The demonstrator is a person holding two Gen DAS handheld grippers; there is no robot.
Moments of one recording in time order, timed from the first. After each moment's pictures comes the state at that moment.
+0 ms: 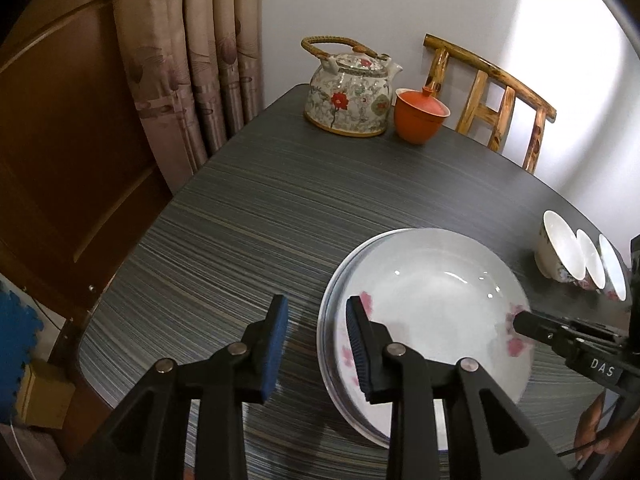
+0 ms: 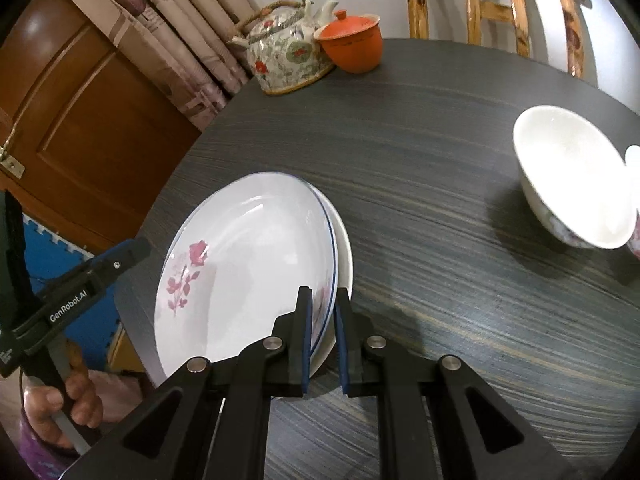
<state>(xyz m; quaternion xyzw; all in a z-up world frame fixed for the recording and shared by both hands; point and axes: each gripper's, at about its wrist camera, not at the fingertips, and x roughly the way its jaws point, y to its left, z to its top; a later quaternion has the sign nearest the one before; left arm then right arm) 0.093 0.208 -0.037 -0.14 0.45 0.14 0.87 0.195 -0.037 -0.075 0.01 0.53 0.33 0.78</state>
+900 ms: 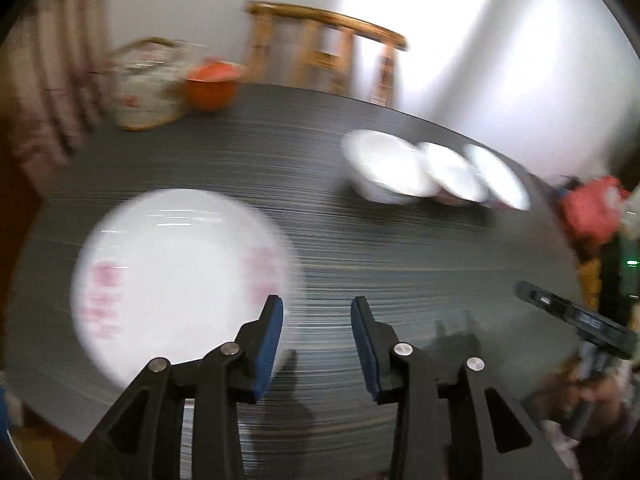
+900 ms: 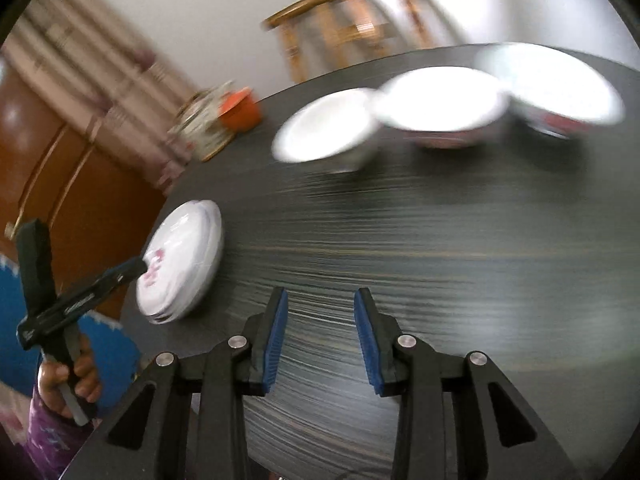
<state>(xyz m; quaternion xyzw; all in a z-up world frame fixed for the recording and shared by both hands) 0.105 0.040 -0.011 -0.11 0.49 -0.10 0.86 0.139 -0.254 -0.068 0.14 0.49 0.24 0.83</state>
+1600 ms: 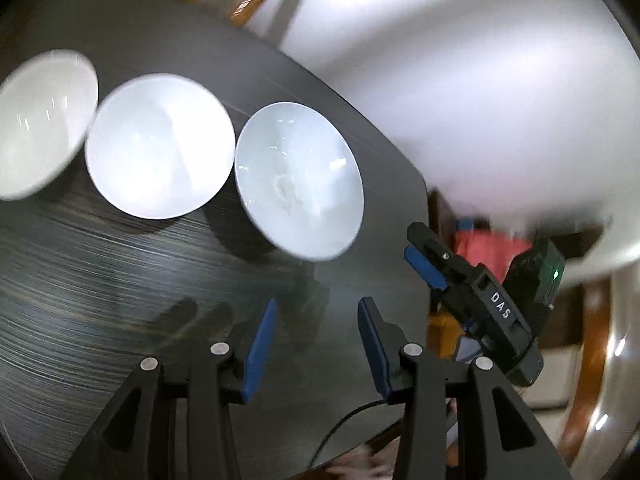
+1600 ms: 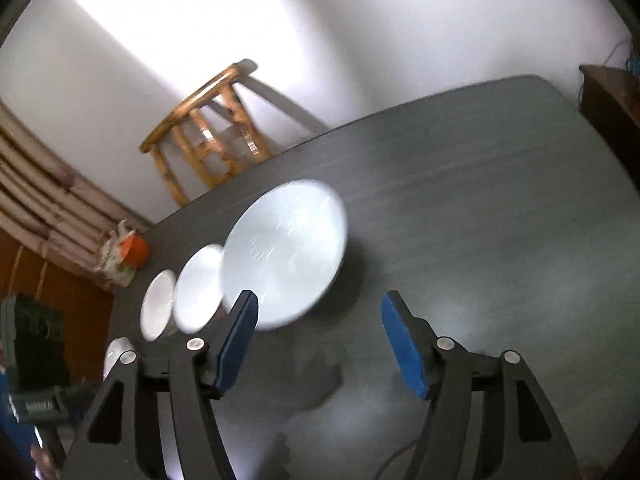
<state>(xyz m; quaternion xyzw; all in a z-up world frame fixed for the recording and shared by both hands) 0.261 -0.194 -0.020 -0.36 0.57 -0.18 0.72 0.281 -0.475 -0.014 0.20 0.47 0.12 0.85</state>
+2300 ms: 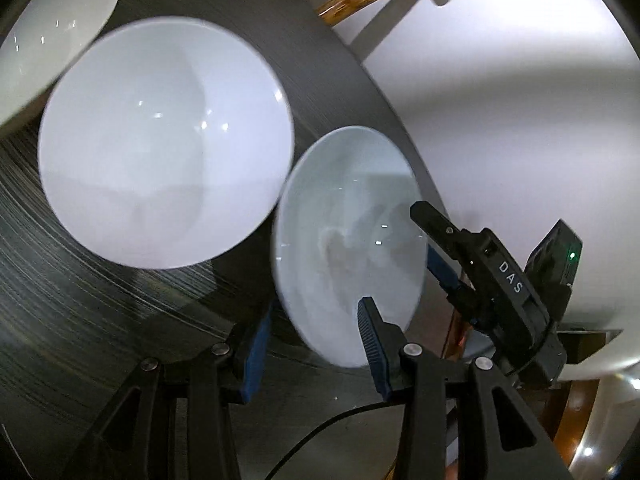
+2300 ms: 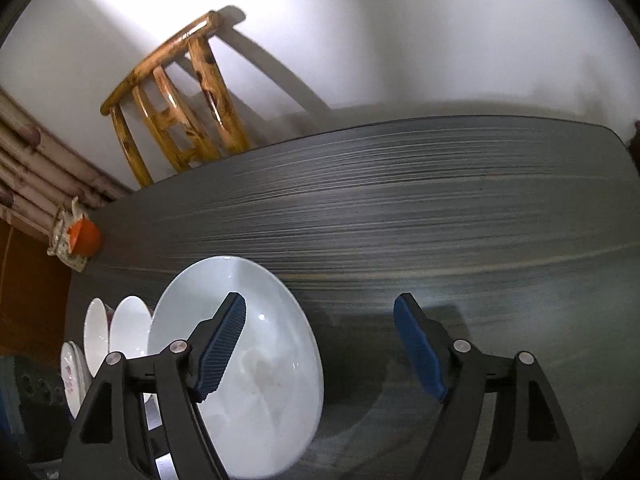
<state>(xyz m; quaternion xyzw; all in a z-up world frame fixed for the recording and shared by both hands) 0.302 -0.204 -0.086 -0.45 0.56 -0.07 0.70 0.420 -0.448 -0.066 0.11 0.54 0.14 0.82</state>
